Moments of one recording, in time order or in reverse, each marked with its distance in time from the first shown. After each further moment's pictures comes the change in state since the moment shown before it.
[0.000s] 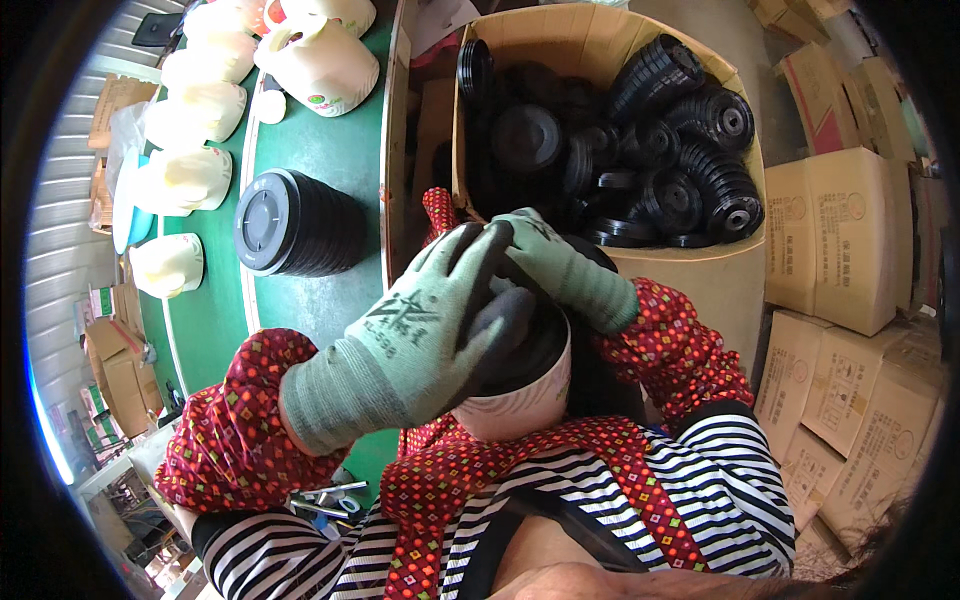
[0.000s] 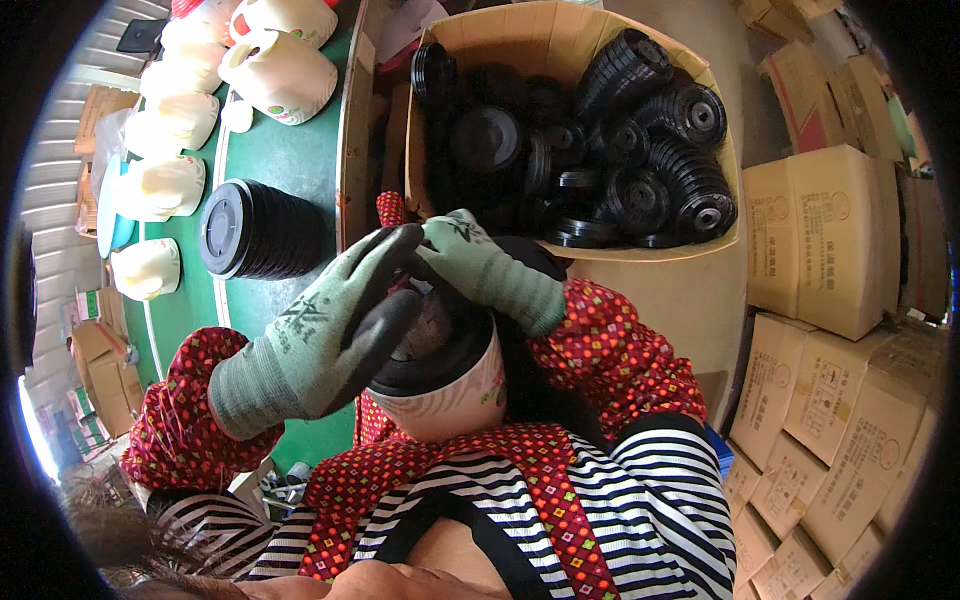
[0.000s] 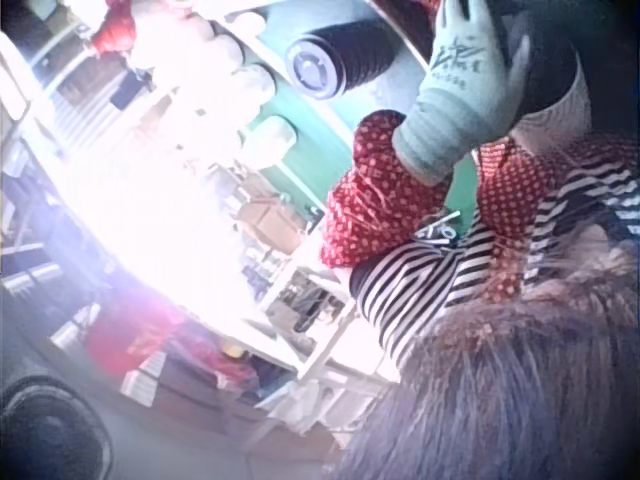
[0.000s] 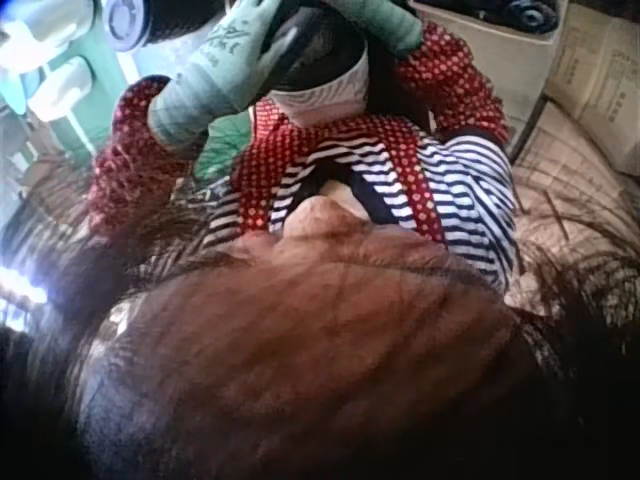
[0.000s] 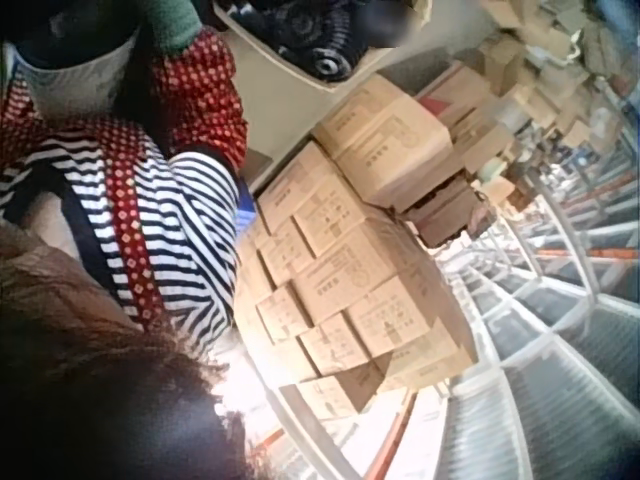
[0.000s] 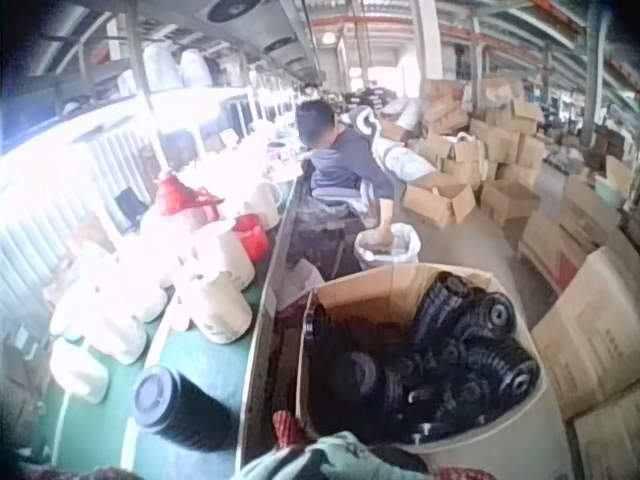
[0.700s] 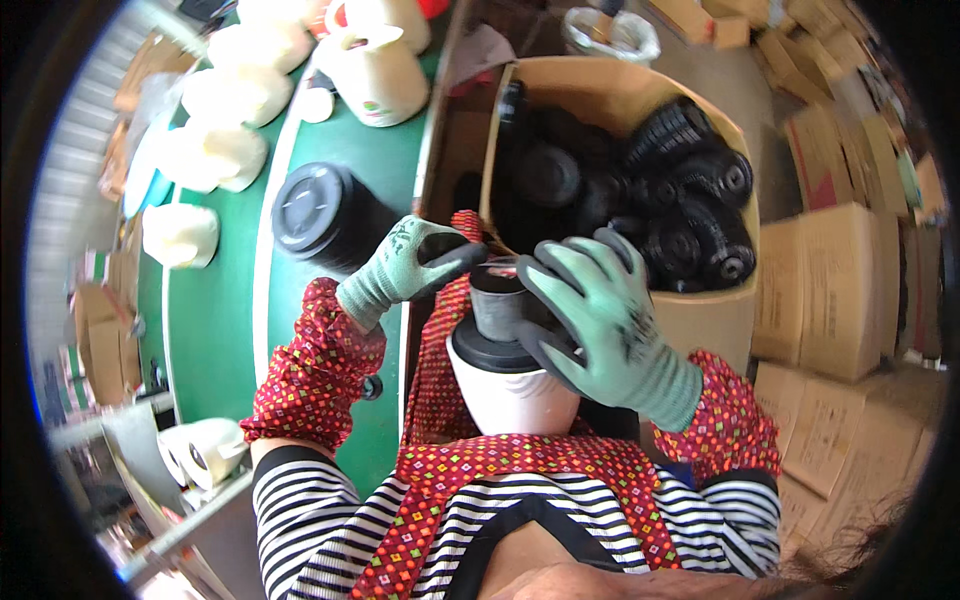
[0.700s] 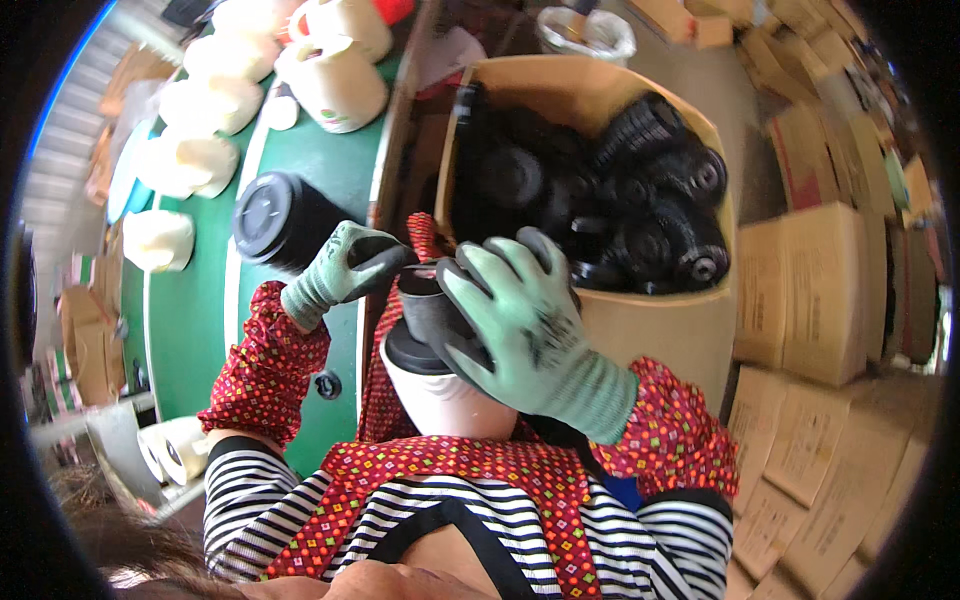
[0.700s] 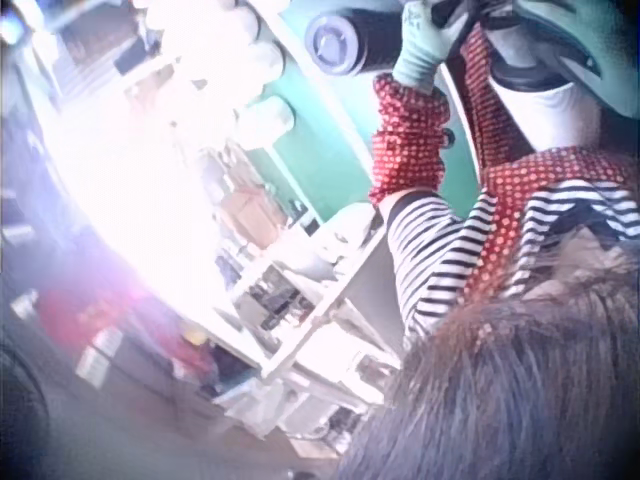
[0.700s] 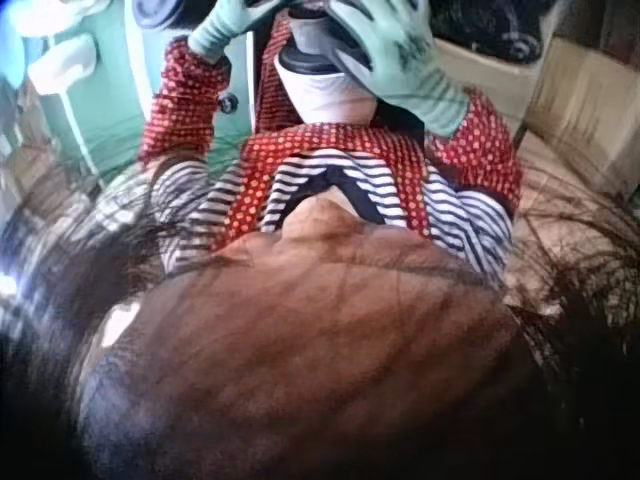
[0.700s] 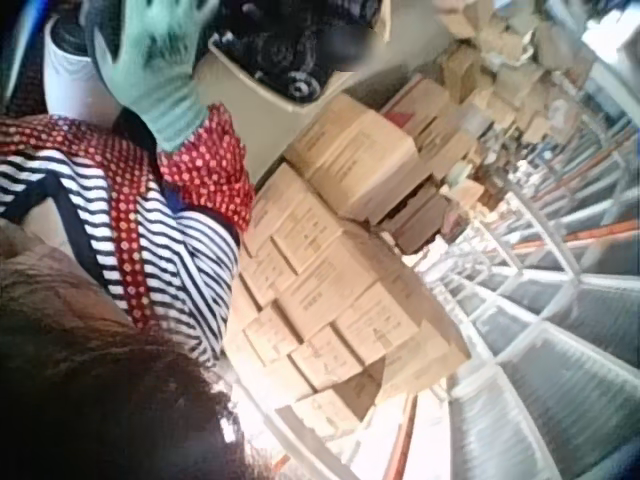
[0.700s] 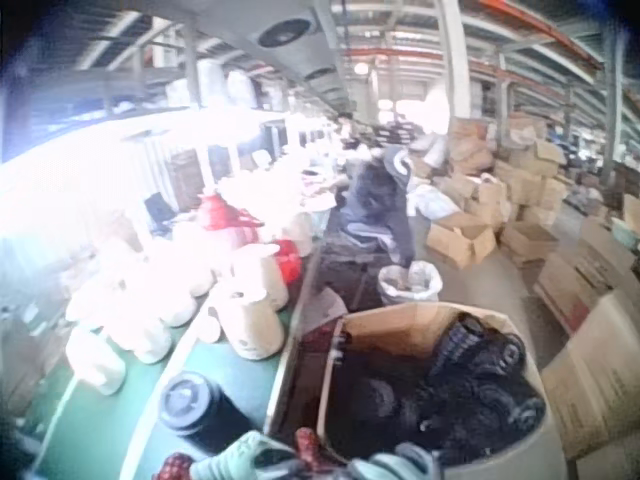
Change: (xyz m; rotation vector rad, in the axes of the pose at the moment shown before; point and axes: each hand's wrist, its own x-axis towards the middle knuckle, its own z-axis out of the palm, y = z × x) left_hand 0.021 -0.154 0.019 -0.397 0.186 0.011; right_hand -0.001 -0.151 -0.009 -0.948 -0.051 -0.034
